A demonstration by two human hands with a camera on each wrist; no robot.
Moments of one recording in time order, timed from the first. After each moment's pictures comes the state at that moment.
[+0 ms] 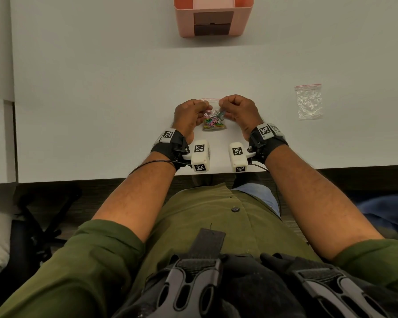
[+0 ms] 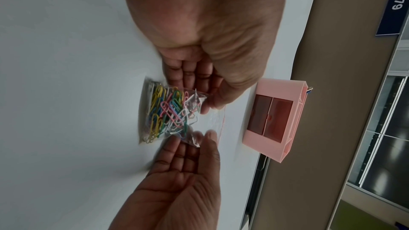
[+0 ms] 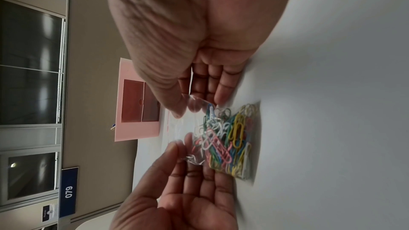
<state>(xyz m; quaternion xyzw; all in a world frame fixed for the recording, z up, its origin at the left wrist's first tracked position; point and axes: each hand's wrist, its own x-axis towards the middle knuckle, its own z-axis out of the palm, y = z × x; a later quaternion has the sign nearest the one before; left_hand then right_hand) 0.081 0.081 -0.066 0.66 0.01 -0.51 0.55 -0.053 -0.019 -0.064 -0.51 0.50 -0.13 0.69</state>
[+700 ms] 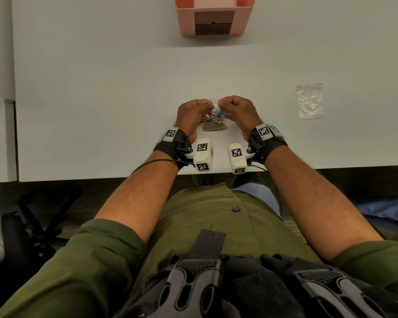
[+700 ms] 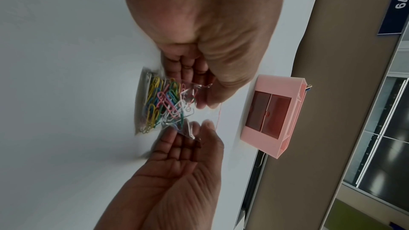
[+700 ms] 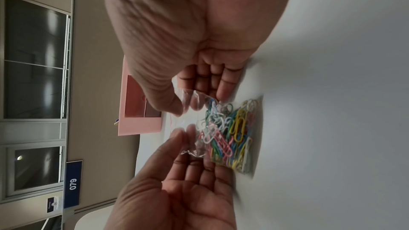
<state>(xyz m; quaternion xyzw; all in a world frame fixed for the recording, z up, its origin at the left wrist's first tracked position) 0.076 0.079 -0.062 0.67 0.00 -0.50 0.54 -0.049 -0.016 -0.064 -0.54 0.50 -0.12 0.67</state>
